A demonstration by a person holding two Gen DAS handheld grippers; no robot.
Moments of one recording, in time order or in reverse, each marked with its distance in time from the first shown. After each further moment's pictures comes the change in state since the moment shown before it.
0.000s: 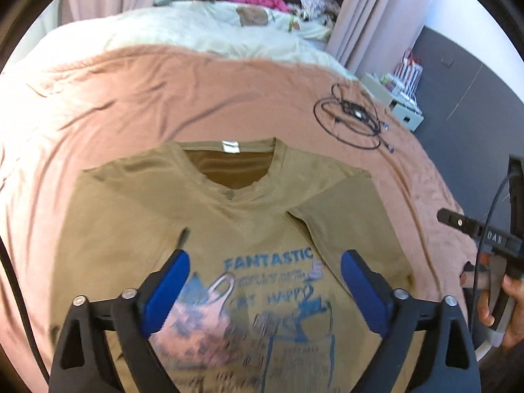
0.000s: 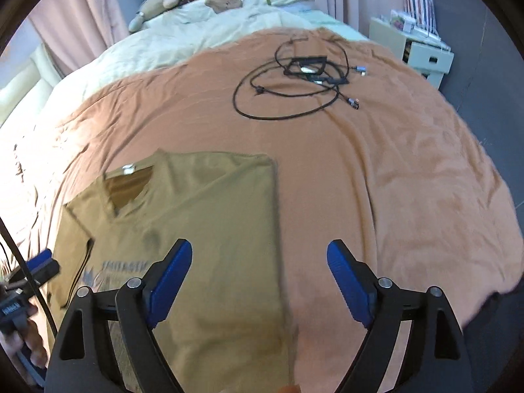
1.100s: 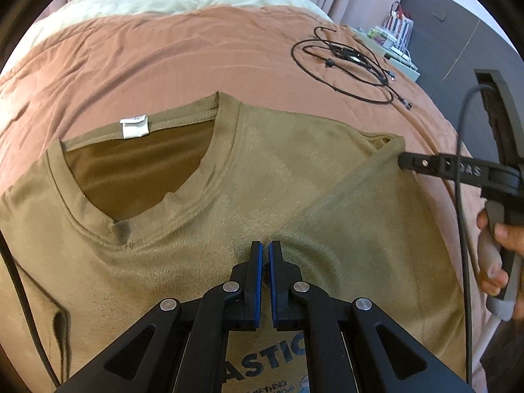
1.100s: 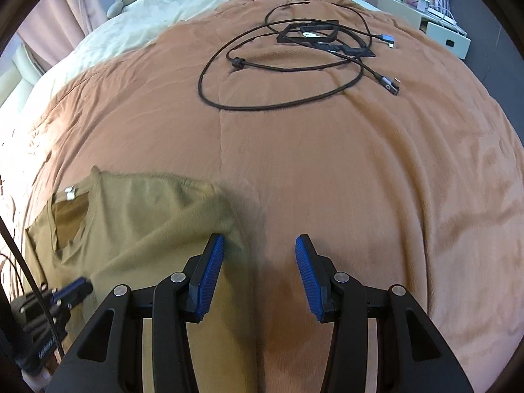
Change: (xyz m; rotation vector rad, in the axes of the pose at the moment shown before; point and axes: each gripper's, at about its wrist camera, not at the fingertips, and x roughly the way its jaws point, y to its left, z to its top) left arm 0.187 -0.044 0.025 0.120 0.155 -0.041; right arm 0.181 -0.027 0.068 0.040 0.106 -0.010
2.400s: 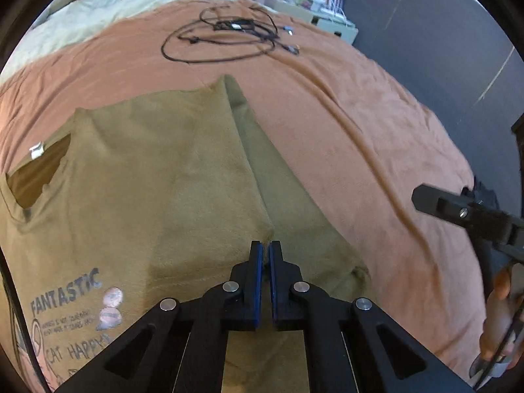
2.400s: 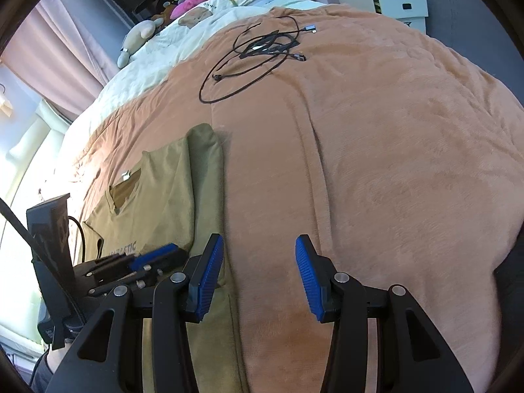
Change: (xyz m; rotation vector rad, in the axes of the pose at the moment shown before) left arm -0.020 -0.146 -0.045 0.207 0.051 -0.091; right arm -0.156 -0.082 -0.149 0.199 -0.100 0.193
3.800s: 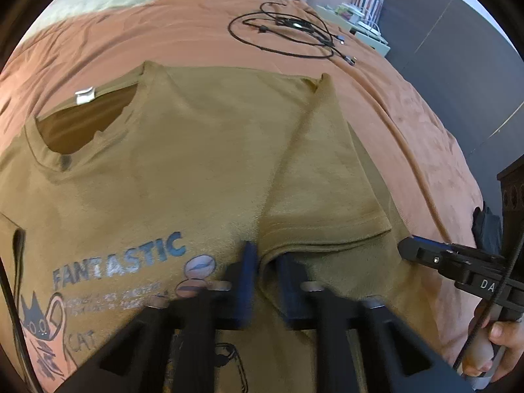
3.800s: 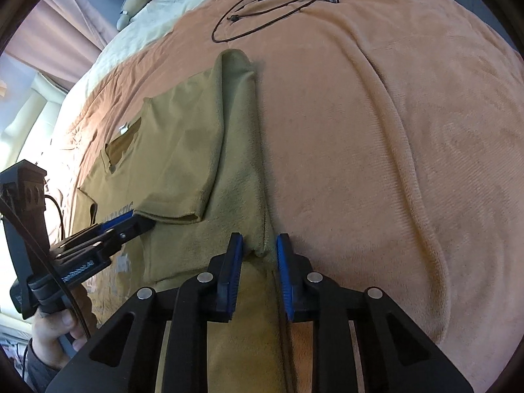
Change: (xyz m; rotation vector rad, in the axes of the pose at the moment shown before) left arm -0.006 0.069 -0.022 -0.146 0.025 0.004; right arm 0.062 0.028 -0.011 -0.002 0.166 0.009
